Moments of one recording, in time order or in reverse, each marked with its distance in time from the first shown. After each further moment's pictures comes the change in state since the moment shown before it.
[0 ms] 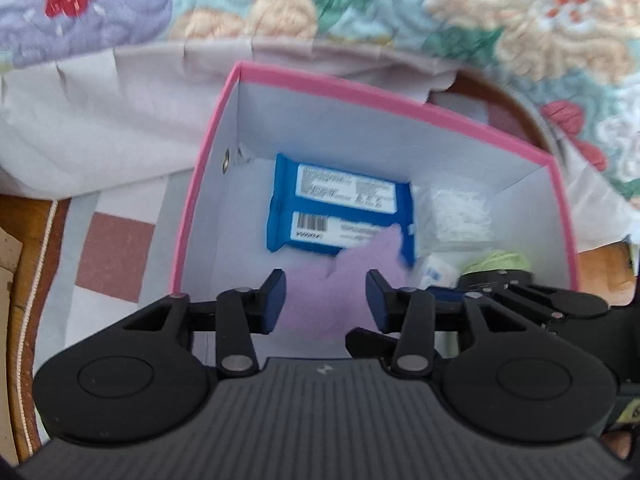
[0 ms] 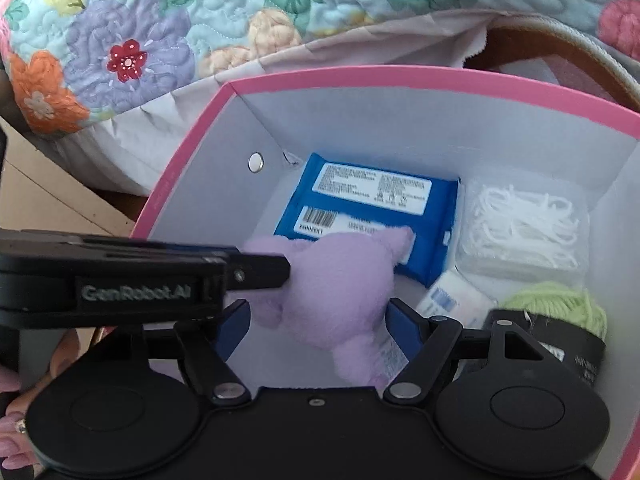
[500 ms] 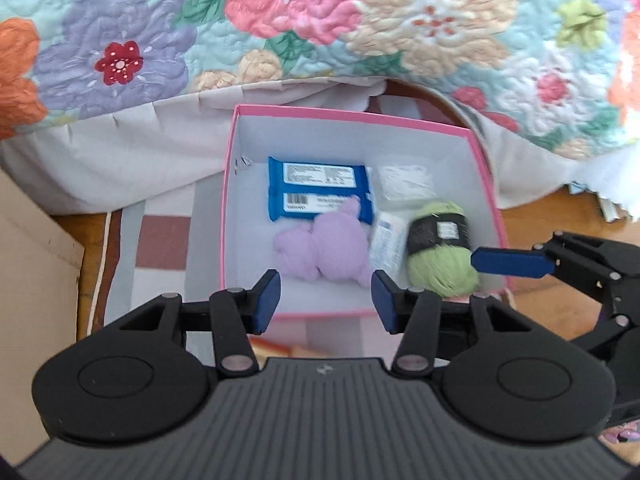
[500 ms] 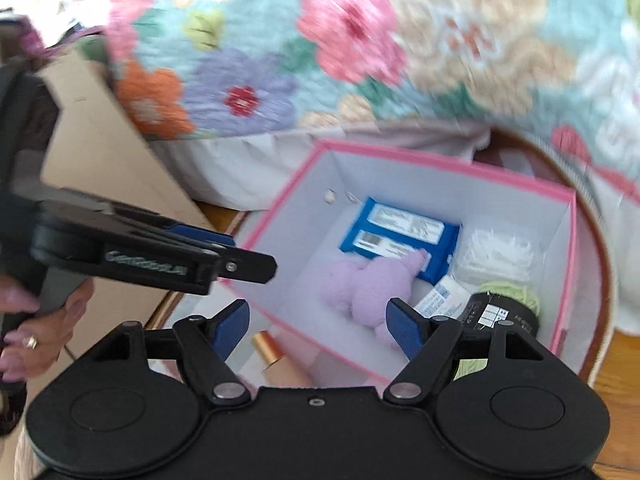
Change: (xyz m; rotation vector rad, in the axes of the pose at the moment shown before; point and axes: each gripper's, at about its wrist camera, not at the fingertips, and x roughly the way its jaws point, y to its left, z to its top) left arm -0.122 -0.025 -0.026 0.137 0.009 -0.009; right arm -0.132 0.064 -0.042 -0.202 -0.155 0.033
